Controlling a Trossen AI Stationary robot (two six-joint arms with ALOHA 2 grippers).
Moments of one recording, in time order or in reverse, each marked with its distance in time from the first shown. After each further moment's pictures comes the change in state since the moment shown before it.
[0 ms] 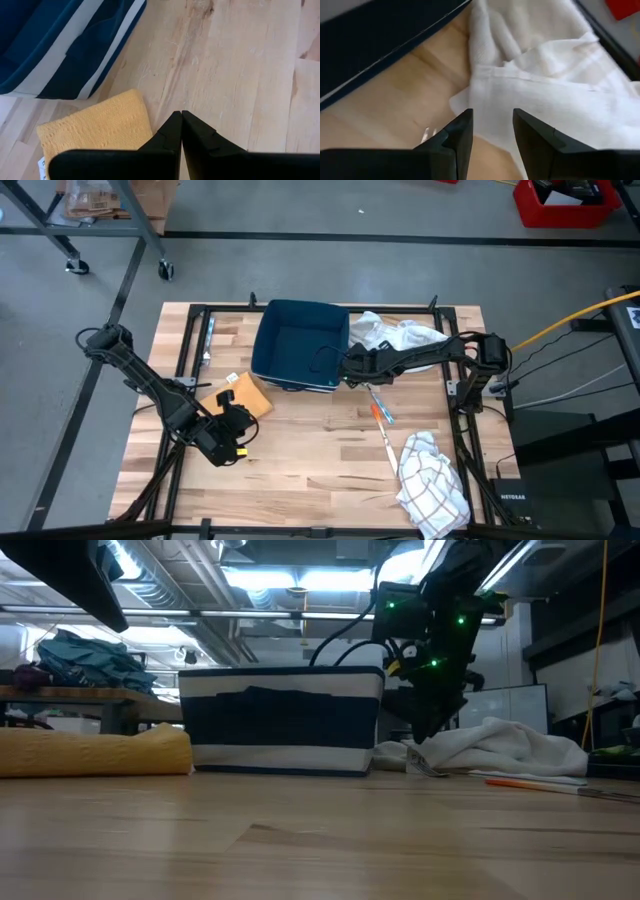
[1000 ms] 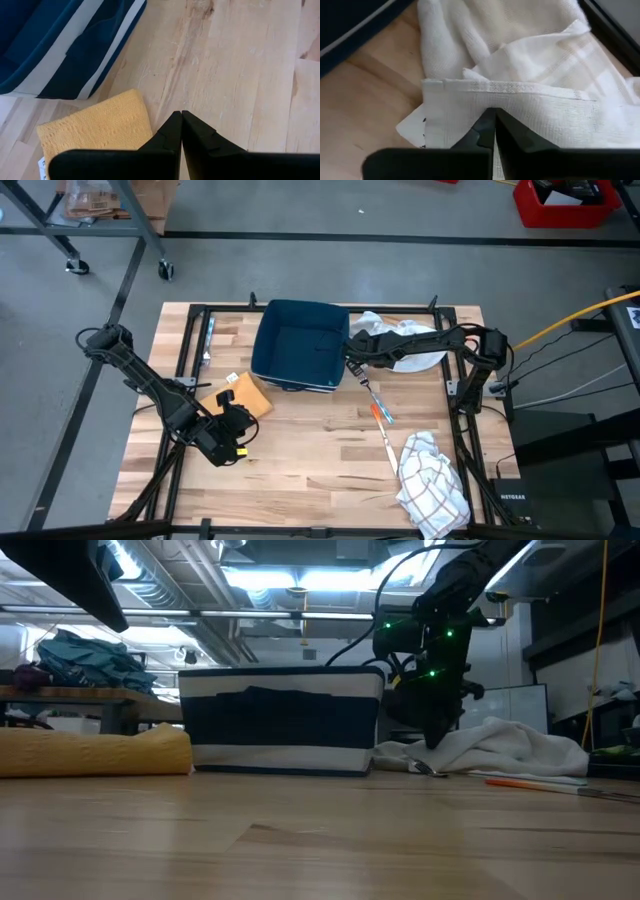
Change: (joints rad) left arm 0.000 0.000 0.000 0.000 0.000 0.000; right arm -0.164 0.000 0.000 -0.001 -0.113 -0.093
